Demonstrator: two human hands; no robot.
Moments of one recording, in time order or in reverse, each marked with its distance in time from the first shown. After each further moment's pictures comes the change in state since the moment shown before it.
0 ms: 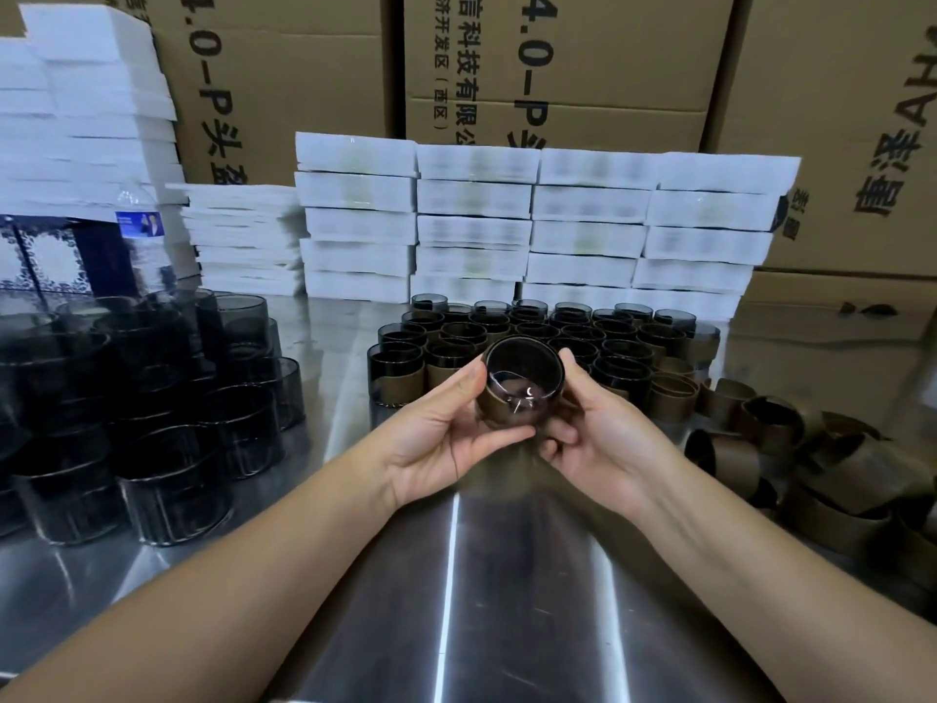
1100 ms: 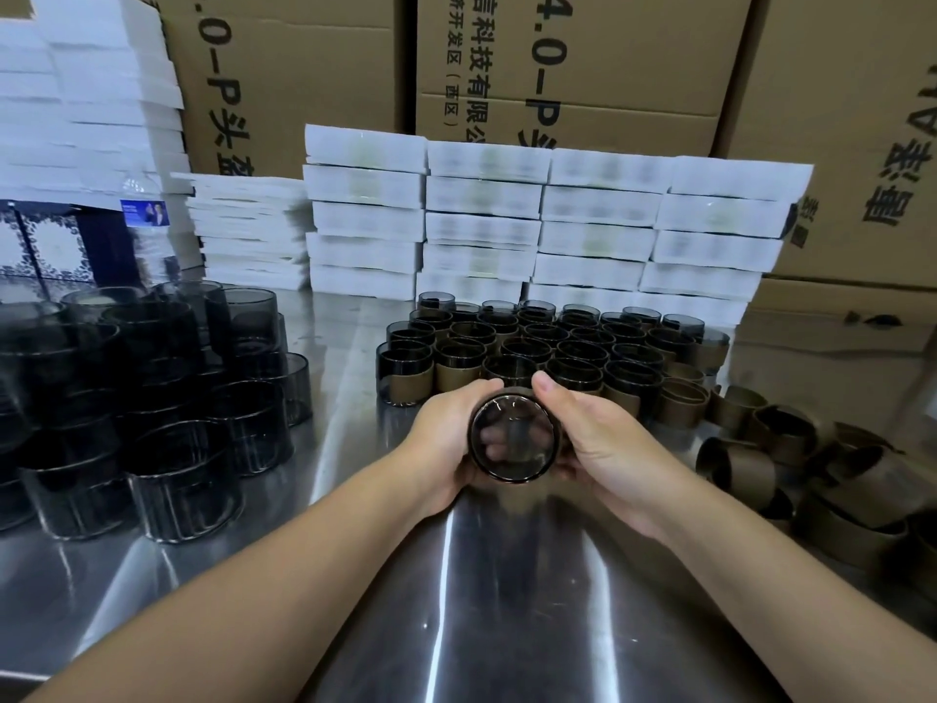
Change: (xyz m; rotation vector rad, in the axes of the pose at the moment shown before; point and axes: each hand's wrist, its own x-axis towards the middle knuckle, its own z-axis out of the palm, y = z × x) left_hand 0.001 -0.010 0.014 0.386 0.457 0.029; right_hand -0.011 0.003 0.005 -0.539 -0.230 -0.113
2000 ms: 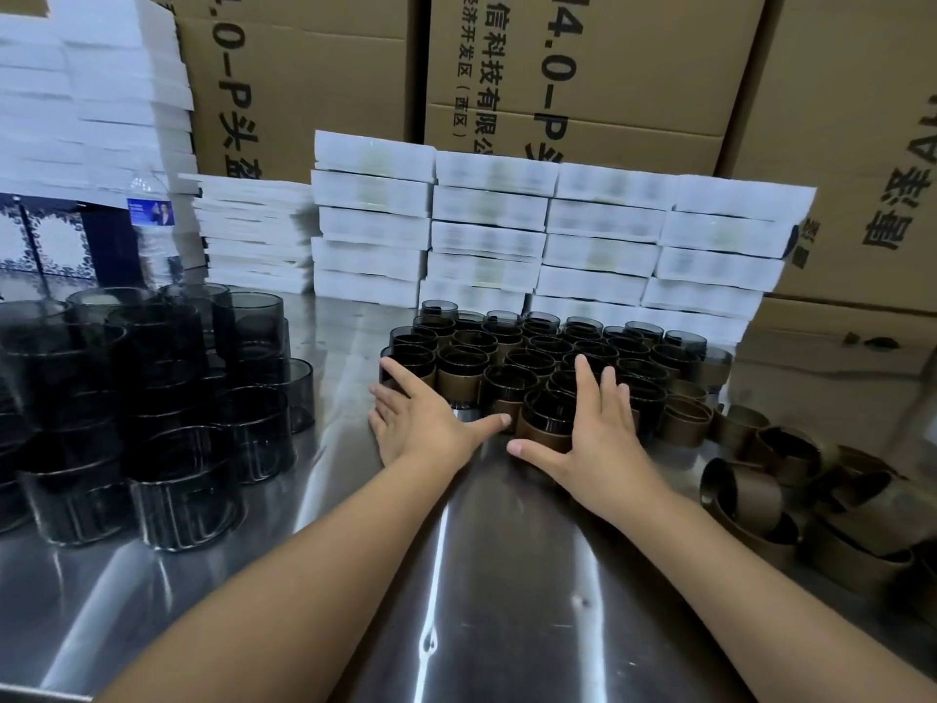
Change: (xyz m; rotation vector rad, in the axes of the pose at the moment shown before) left_hand 0.047 -0.009 -0.023 1.096 0.578 0.041; right_hand 0.031 0.029 -0.017 -1.006 0.405 0.046
